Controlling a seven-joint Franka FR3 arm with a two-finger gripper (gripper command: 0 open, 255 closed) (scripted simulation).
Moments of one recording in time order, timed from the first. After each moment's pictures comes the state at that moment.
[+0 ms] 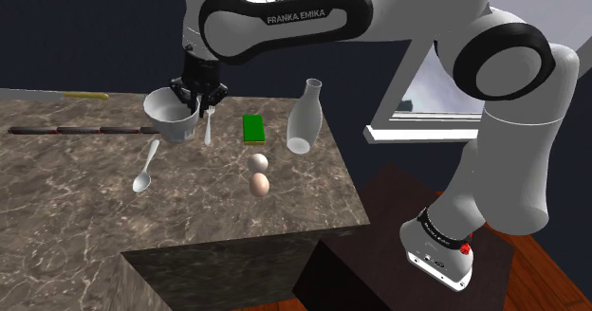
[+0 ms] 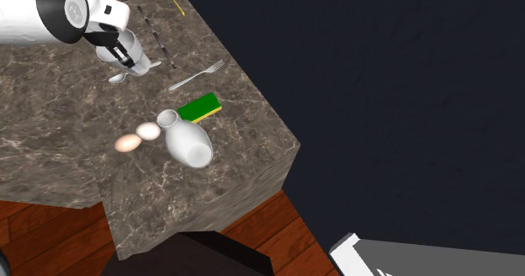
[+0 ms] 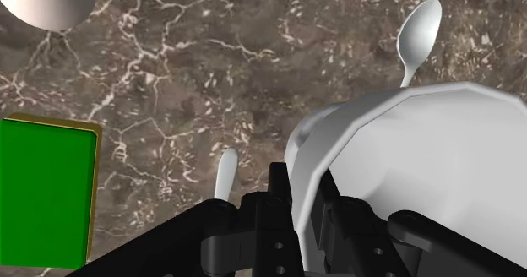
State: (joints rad) arm 0.48 0.45 0.06 -1.45 0.06 2.09 0.95
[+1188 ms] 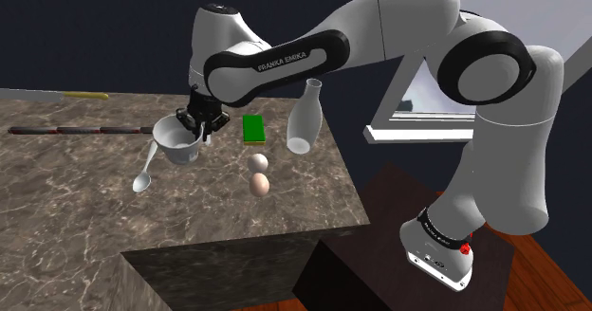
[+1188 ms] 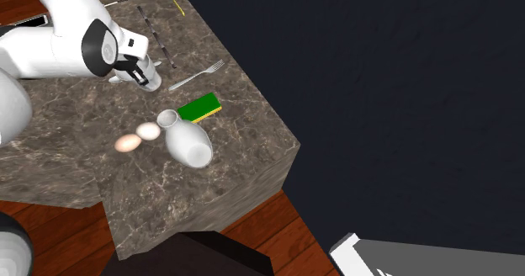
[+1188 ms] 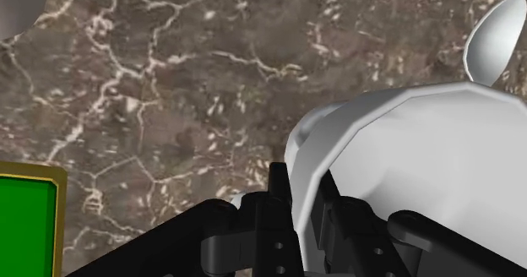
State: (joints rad) arm 0.48 0.52 0.06 -1.57 0.07 2.28 0.94
